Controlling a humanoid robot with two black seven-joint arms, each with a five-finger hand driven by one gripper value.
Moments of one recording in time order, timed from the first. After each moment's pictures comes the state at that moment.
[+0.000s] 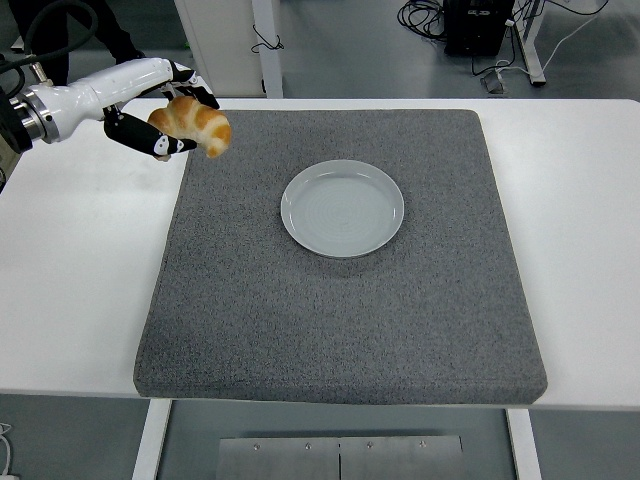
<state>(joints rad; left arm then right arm) -1.24 0.80 -0.09 -1.21 1.15 0.04 -0.33 -0.13 0.00 0.02 0.14 -0.10 0.02 0.41</state>
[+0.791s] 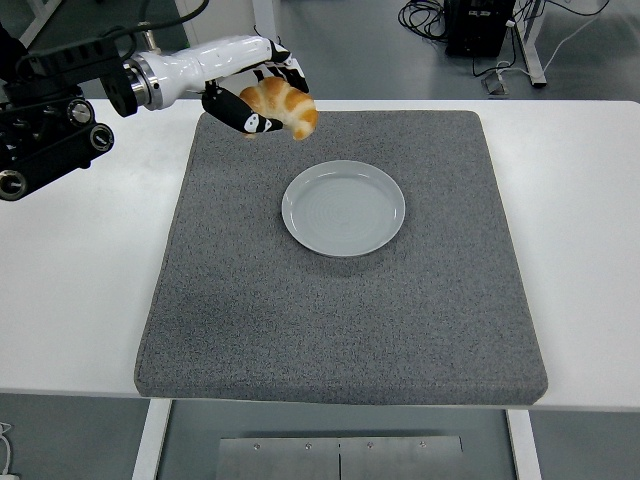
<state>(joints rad) -1.38 0.49 -0.04 -1.01 1.15 0.00 -0.33 -0.13 0.00 0.02 0.14 -0.10 0.02 0.41</state>
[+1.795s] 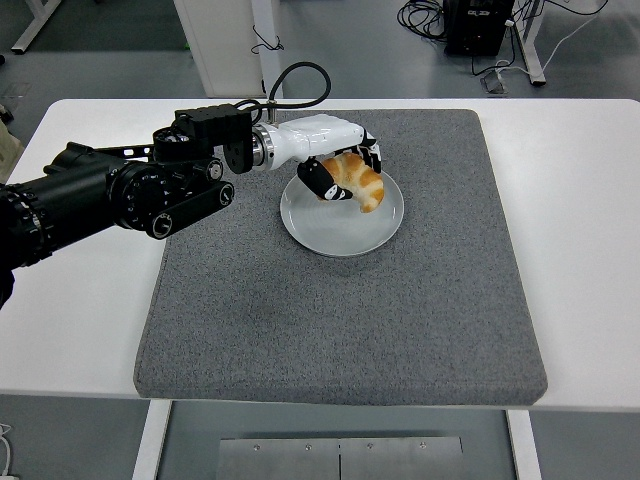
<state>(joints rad) -1.34 0.08 0.18 -0.69 1.15 0.06 -0.36 -0.13 0.00 0.02 0.14 -0.10 0.02 0.41</state>
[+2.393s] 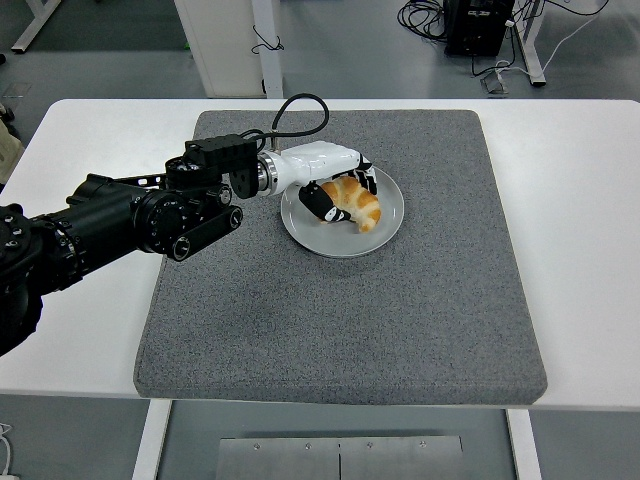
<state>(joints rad) -1.26 0.02 0.18 -0.56 1.14 0.06 -0.38 -0.13 0.00 0.02 0.14 -0.10 0.02 0.41</state>
